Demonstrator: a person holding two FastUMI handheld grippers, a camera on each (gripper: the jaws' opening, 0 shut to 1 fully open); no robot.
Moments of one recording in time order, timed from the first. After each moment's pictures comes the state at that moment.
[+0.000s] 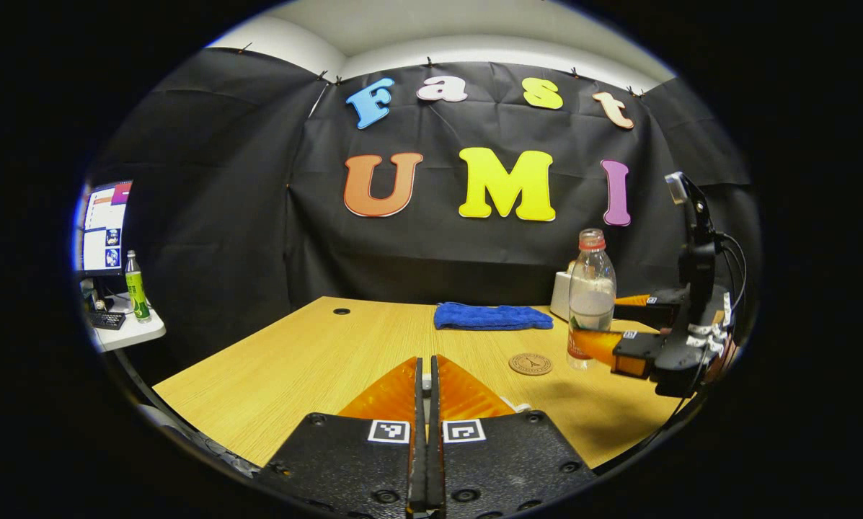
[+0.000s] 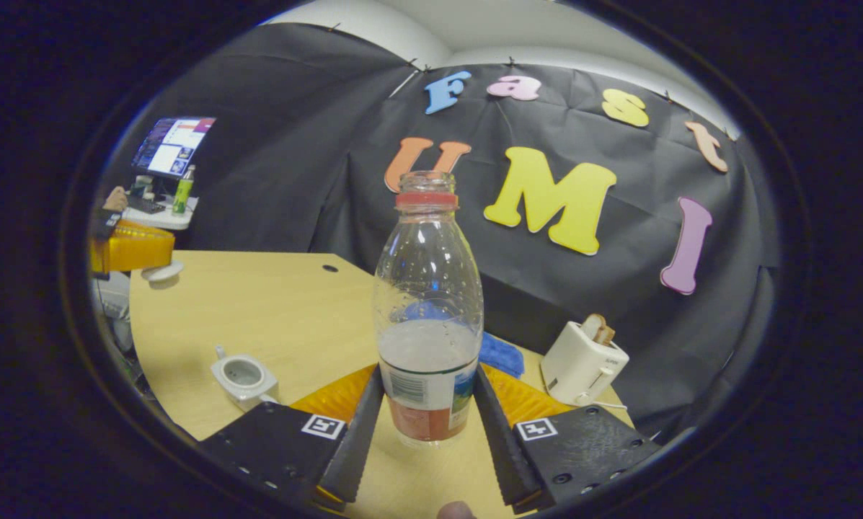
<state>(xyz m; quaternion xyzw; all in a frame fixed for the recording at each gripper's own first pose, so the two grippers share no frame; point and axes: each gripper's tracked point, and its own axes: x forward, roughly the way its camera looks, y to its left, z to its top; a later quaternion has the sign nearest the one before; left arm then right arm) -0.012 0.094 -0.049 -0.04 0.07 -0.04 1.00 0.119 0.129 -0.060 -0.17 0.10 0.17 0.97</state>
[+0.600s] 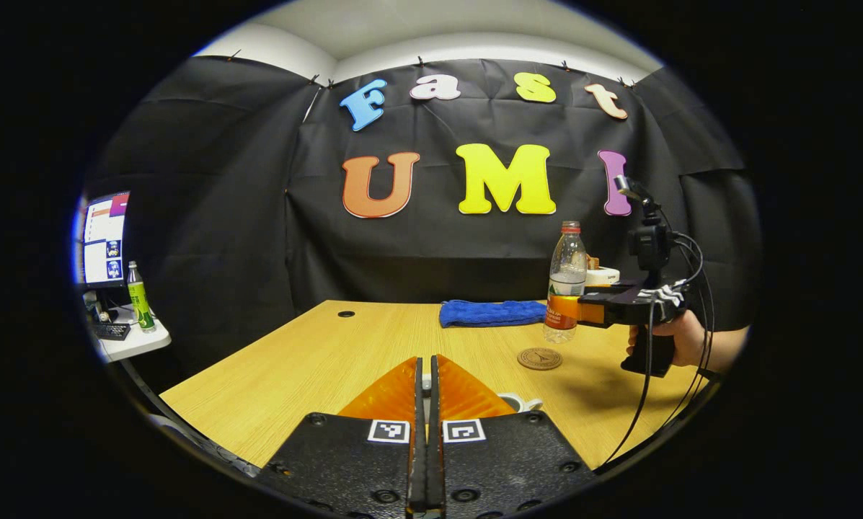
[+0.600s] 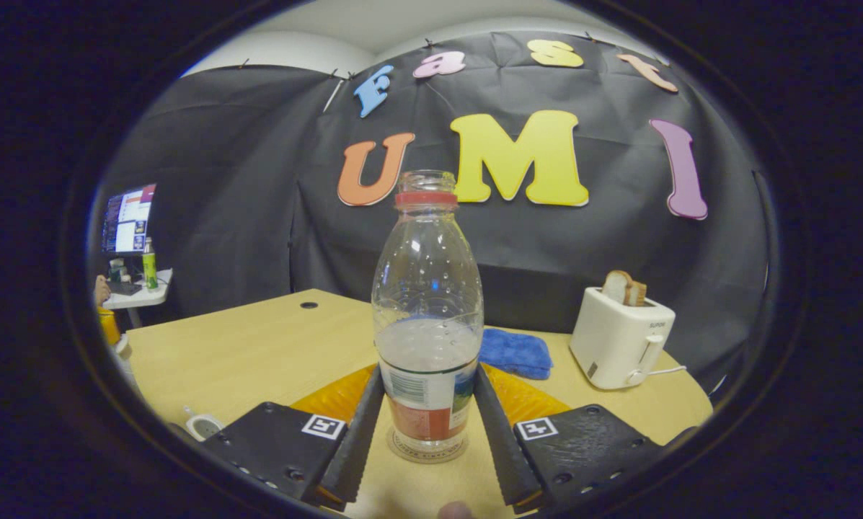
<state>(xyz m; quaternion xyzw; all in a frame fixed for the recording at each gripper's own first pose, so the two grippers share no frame) -0.008 0.101 -0.054 -0.01 0.06 -0.03 1.00 0.217 0.132 -0.092 -0.04 0.13 0.17 0.98</state>
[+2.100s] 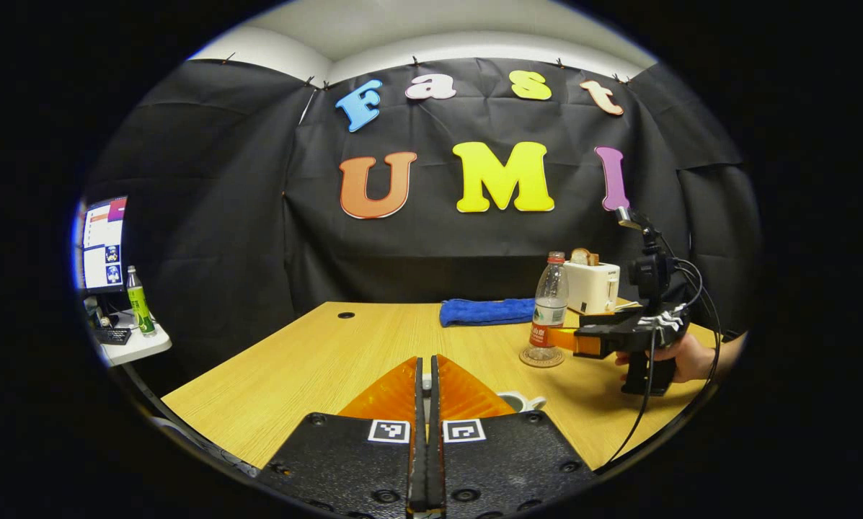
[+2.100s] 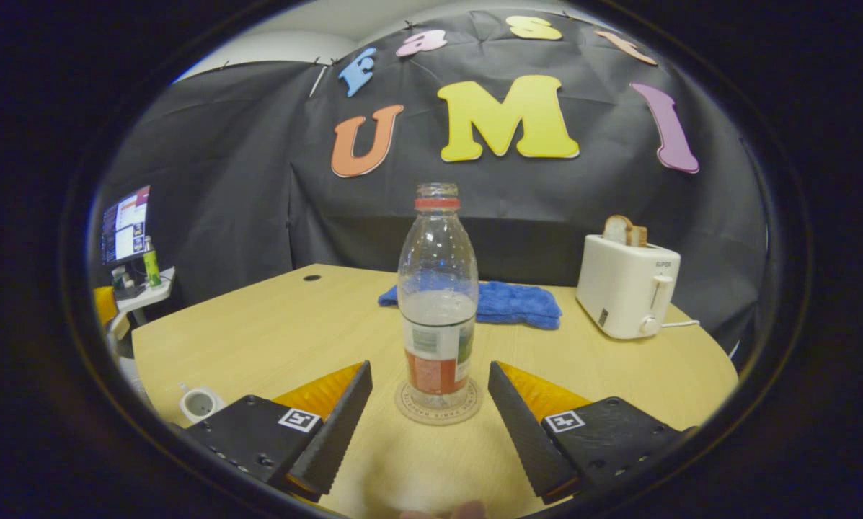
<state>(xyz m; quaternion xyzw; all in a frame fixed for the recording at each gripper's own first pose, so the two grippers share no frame) -0.008 0.093 -0.048 -0.01 0.05 -0.04 1.00 0.167 0.110 -0.139 -0.02 0.18 0.16 0.97</state>
